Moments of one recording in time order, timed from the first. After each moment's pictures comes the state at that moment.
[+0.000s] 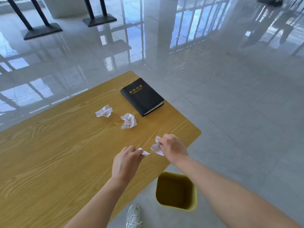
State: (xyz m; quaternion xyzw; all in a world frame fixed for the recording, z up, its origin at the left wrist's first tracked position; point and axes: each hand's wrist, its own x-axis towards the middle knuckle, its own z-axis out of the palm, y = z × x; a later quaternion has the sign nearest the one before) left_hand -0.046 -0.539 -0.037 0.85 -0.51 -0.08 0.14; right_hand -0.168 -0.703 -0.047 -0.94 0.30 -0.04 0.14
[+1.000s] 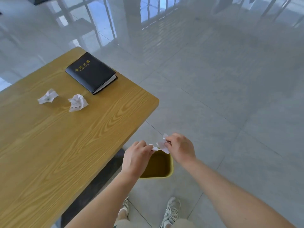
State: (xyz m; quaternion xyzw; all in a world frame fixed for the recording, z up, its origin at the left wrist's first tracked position) left_hand -0.222 -0.600 -0.103 0.76 -0.62 -0.12 0.12; right_hand -0.374 -0.708 -0.100 -0.83 0.51 -0.03 0.22
